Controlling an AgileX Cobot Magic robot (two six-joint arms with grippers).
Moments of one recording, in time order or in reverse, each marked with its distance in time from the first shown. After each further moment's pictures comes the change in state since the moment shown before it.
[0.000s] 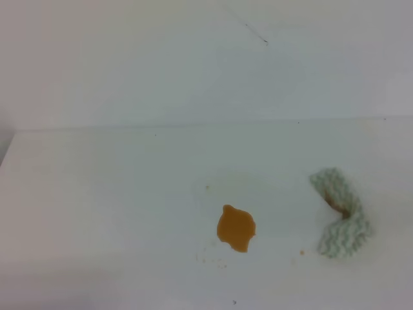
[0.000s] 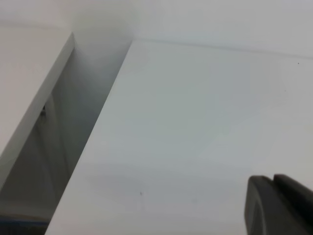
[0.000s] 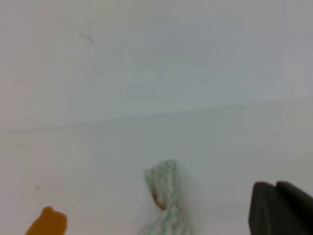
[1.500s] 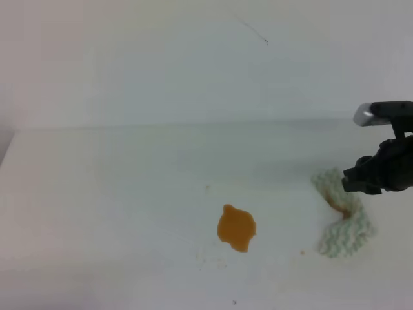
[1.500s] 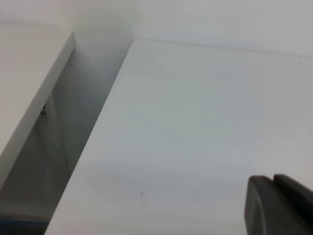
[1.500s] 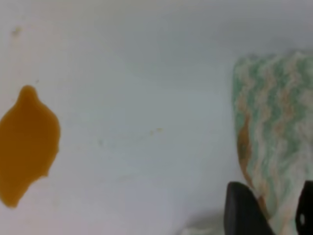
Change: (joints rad) left arm 0.000 0.000 0.000 -0.002 0.000 0.000; right arm 0.072 1.363 -0.623 0.469 0.175 -0.639
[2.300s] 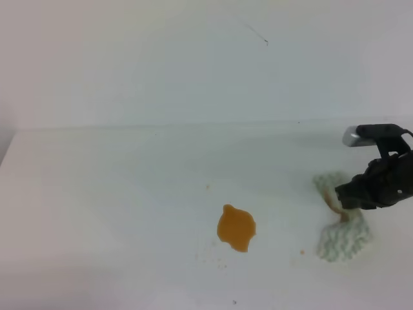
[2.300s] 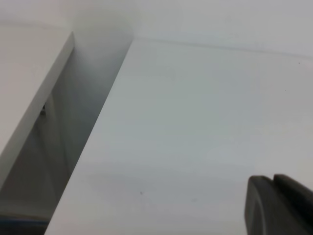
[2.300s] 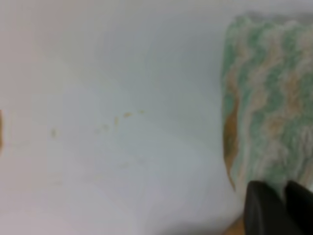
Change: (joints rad) left arm 0.000 0.000 0.000 0.000 0.000 0.000; right arm 0.015 0.184 -0.047 0.011 -0.020 -0.028
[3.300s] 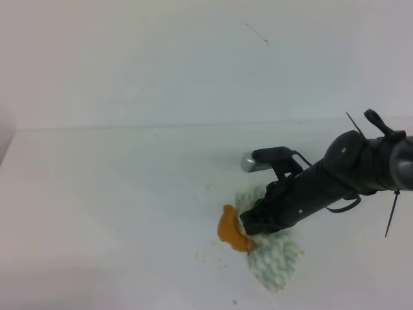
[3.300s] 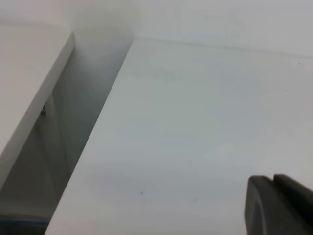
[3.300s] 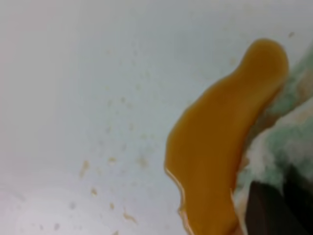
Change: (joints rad) left arm 0.000 0.000 0.000 0.000 0.000 0.000; right arm 0.316 0.129 -0.145 0.187 0.052 -0.052
